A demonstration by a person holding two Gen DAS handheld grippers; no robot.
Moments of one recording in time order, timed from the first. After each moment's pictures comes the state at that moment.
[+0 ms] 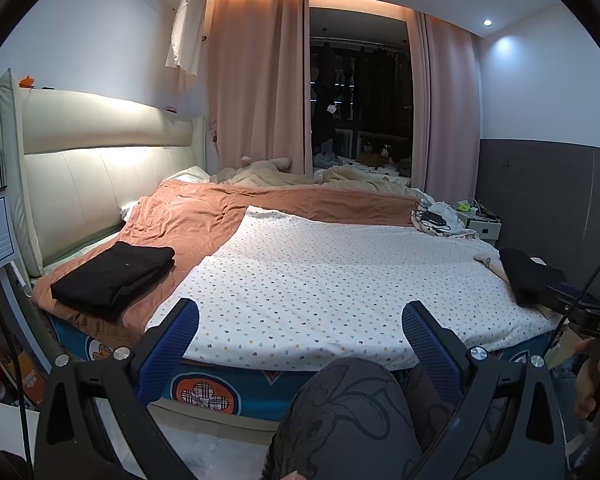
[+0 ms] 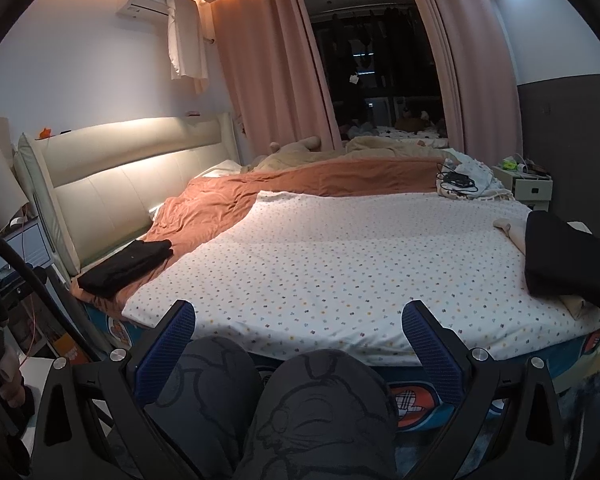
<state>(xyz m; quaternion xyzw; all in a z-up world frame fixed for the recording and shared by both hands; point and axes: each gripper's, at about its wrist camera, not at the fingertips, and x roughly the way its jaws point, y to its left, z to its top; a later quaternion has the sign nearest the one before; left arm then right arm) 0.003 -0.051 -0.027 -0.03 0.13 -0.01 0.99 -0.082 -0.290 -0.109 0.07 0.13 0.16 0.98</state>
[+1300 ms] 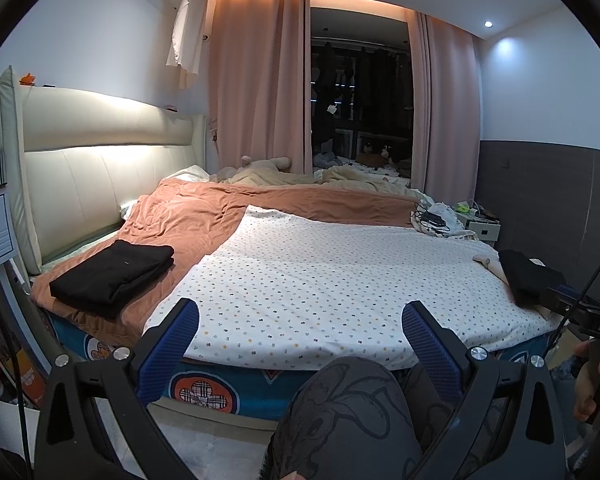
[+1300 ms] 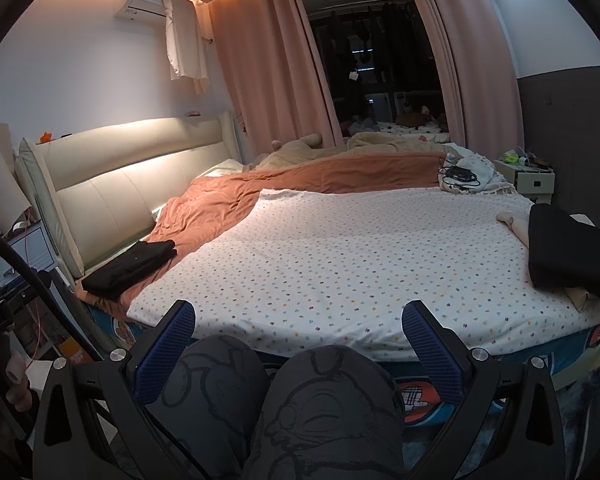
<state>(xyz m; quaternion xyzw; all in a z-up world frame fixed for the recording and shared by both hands) 0.001 -0.052 -0.027 -0.03 0.13 -0.01 0.99 -0.083 -0.291 -0.107 0.08 0.14 0.16 0.97</state>
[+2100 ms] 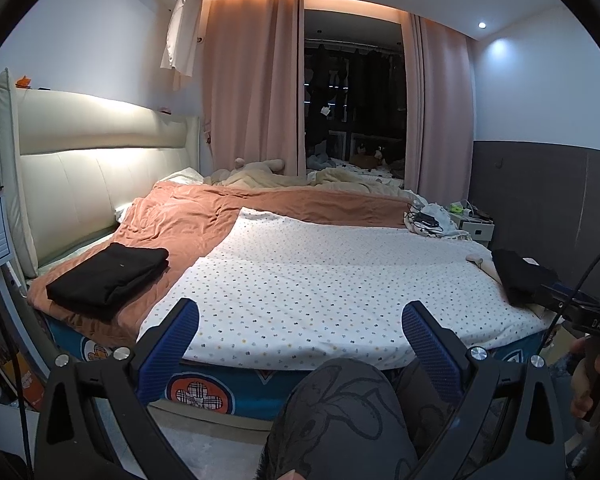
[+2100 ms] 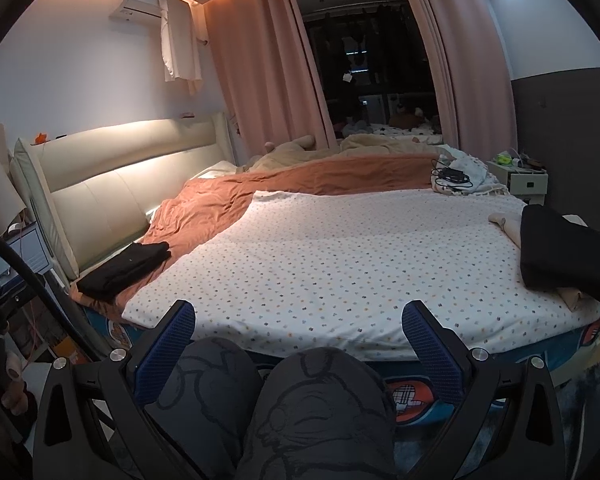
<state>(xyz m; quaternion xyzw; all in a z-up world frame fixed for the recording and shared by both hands) -0.004 -0.054 -0.022 -0.03 0.13 -0.02 0.99 -0.089 -0.306 -0.106 0.08 0.14 0.16 0.98</state>
